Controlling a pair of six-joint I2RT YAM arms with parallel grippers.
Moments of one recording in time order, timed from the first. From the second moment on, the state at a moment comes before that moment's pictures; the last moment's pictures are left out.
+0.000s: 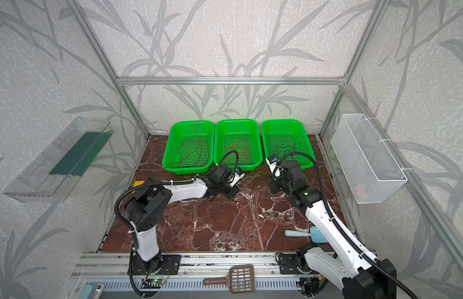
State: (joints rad) left arm -0.72 1.92 1.13 -0.14 0.12 0.06; right arm 0.37 1.02 0.84 -0.46 -0.05 -0.12
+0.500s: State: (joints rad) left arm -0.74 1.96 1.17 -0.22 0.06 0.06; right arm 0.37 1.02 0.84 -0.45 -0.03 -0.12
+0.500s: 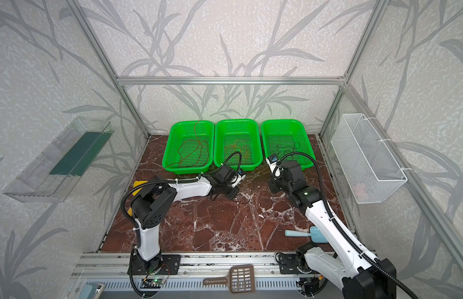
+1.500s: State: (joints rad) left arm -0.57 1.72 1.21 -0.06 0.03 -0.05; right arm 0.22 0.88 0.87 -0.55 0.21 -0.02
